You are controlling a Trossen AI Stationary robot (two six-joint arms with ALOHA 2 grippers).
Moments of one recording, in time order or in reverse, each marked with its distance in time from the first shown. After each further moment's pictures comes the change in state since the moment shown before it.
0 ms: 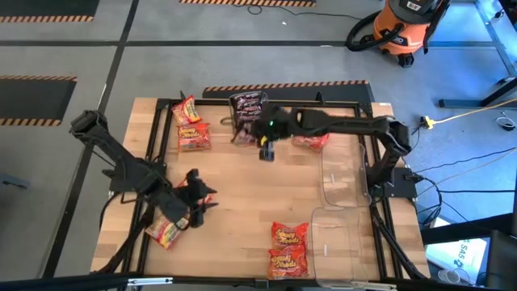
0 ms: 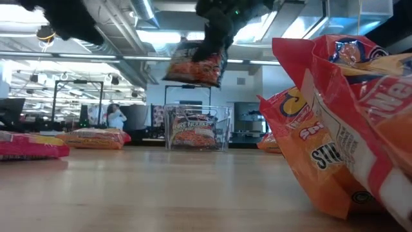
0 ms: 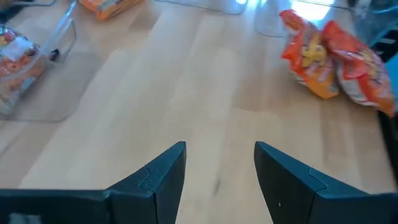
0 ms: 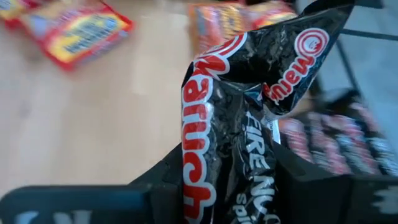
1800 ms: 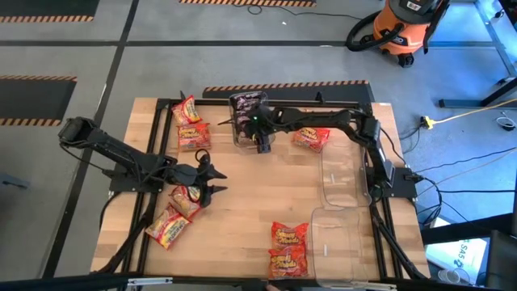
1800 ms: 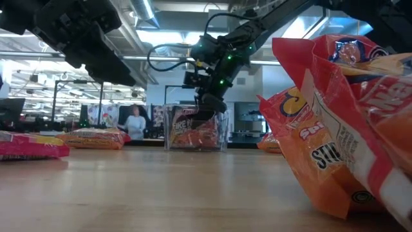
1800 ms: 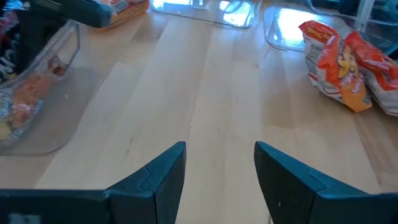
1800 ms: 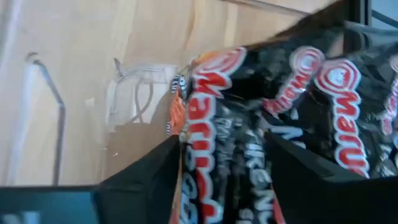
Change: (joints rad) left arm 0.361 -0.107 -0.354 0.537 0.329 0.339; right arm -0.137 0.325 0.002 0.135 -0.005 -0.330
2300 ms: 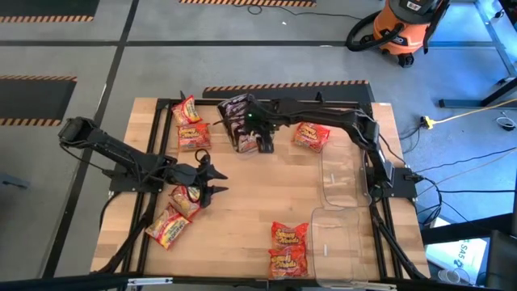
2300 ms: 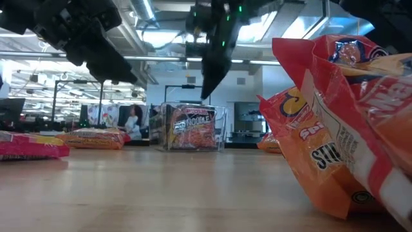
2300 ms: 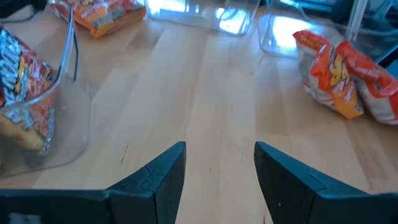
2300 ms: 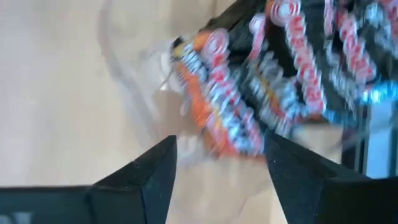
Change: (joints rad) left arm 0.000 0.000 0.000 0.032 0.003 0.001; right arm 0.064 -0.004 0.391 -0.641 0.020 0.231
